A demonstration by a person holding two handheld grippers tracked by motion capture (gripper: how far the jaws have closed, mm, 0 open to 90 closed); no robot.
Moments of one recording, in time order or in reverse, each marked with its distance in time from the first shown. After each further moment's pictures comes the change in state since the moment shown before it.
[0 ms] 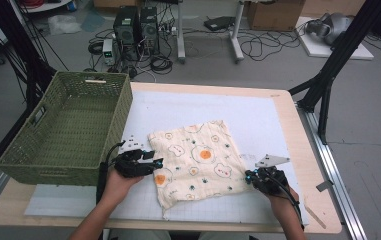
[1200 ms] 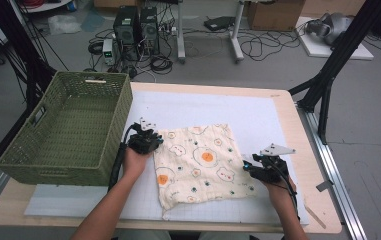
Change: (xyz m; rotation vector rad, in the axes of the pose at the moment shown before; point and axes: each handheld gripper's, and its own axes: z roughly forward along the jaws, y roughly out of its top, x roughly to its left) left arm 0.037 0.026 0.073 0.063 0.302 0.032; right arm -0.026 0.017 0.015 -0.127 -0.047 0.091
